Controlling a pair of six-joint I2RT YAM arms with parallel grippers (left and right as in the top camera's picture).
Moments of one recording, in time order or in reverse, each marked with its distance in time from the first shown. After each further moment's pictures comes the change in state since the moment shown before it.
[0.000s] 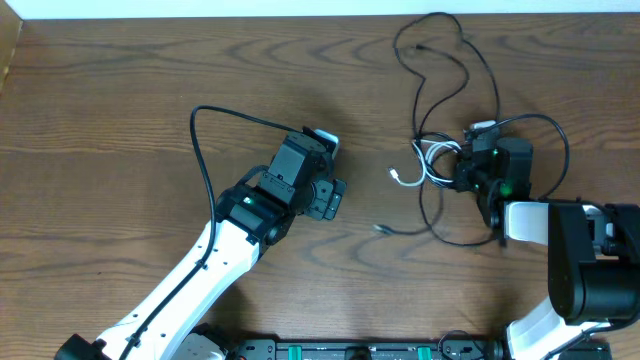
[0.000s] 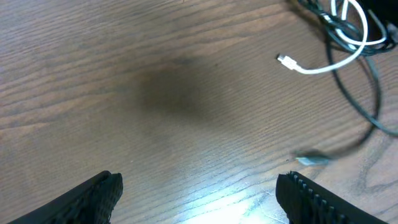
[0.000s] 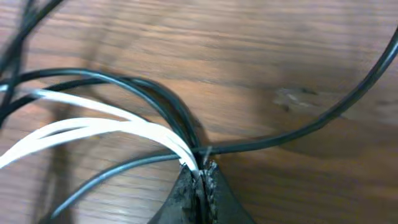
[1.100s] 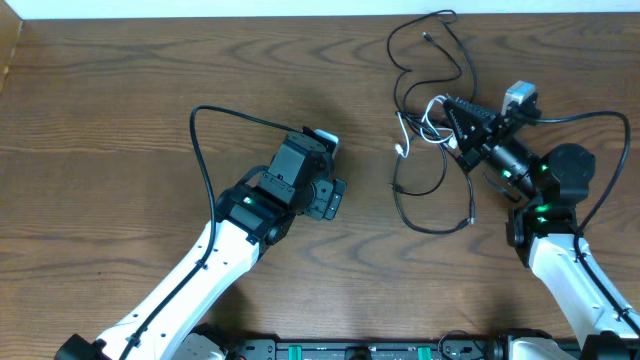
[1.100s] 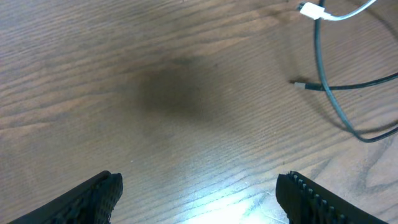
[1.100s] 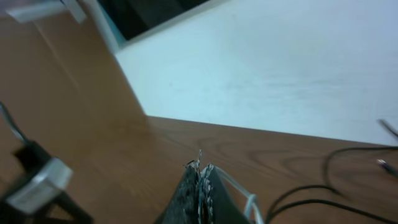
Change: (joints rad) left arm 0.000 0.000 0.000 0.000 0.000 0.000; right arm 0.000 -0.510 -0.016 0.312 -0.548 0.549
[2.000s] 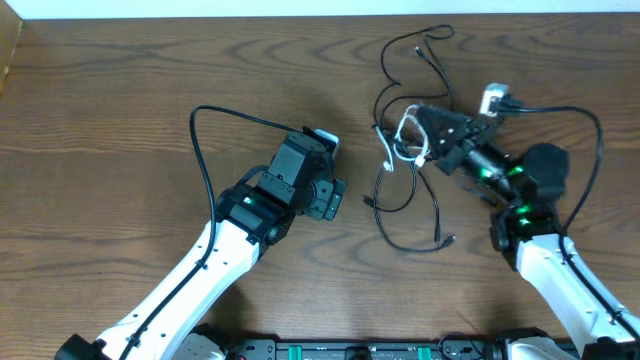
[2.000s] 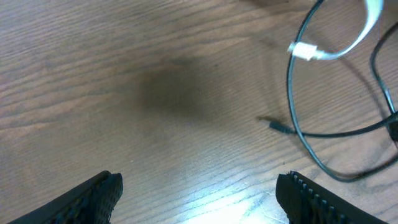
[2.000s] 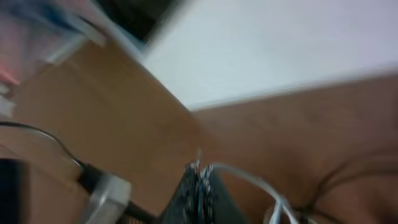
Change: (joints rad) left arm 0.000 0.000 0.000 0.000 0.000 0.000; right arm 0.143 -0.007 0.004 -0.121 0.098 0.286
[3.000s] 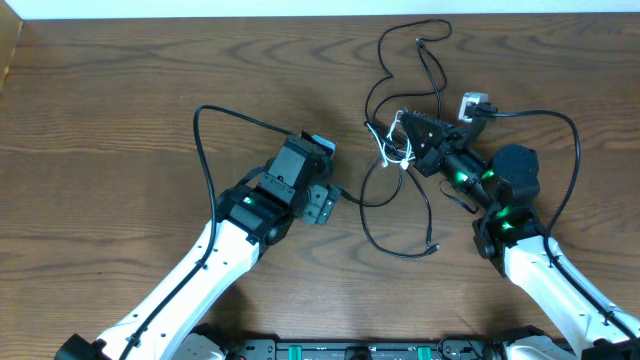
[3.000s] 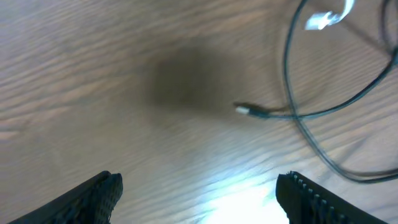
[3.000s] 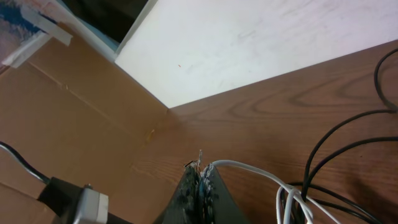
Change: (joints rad) left arm 0.000 0.000 0.000 -0.072 -0.072 0.060; right arm 0.117 0.002 -0.009 -0.037 0.180 -0.012
